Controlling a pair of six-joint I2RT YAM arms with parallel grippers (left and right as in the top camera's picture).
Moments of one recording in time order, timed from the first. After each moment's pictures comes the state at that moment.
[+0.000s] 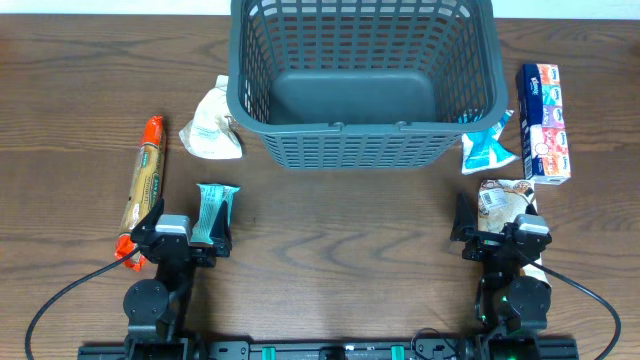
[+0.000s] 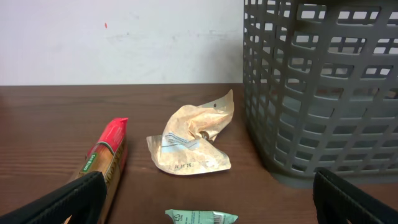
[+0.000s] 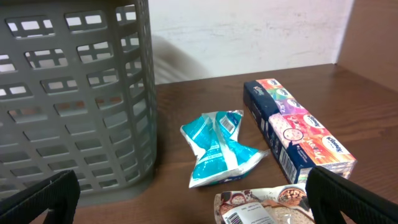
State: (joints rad) left arm -0.04 0.01 0.02 -0.10 0.07 -0.01; right arm 0.02 0.02 0.03 -0.10 0.16 0.11
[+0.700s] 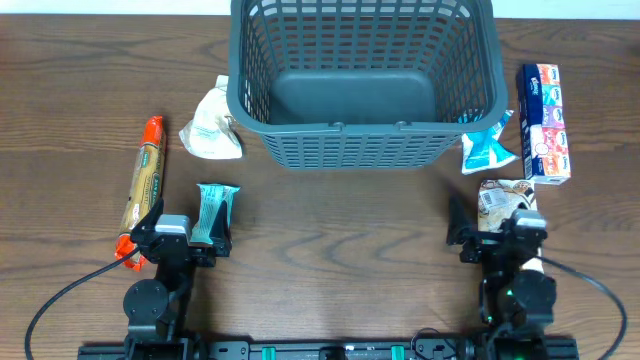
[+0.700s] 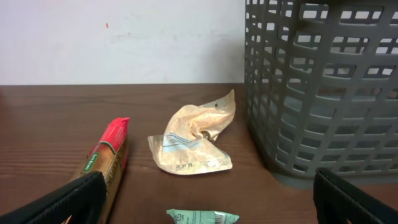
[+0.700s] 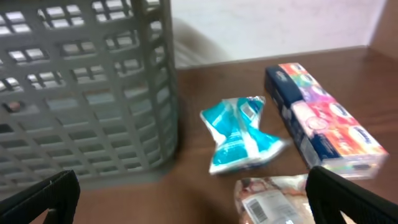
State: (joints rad) left arm -0.04 0.01 0.02 -0.11 0.07 -0.01; right arm 0.00 0.11 0.14 -0.21 0.06 0.13
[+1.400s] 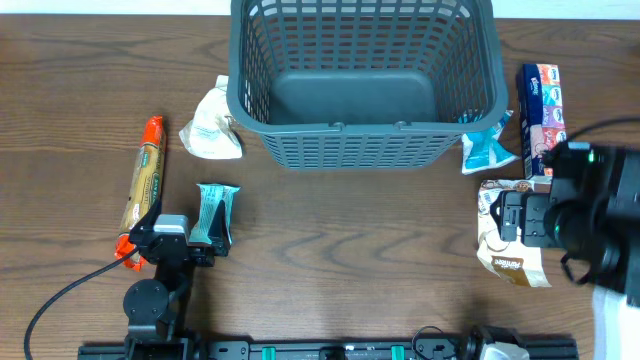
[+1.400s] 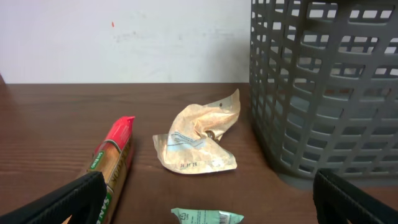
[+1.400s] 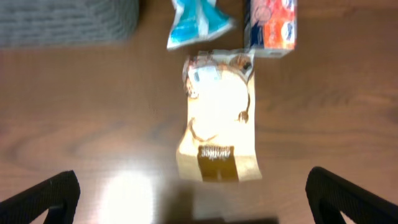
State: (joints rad) left arm -0.04 0.01 0.02 -0.11 0.05 -0.01; right arm -0.14 1.06 1.41 -1.47 0.06 -0.10
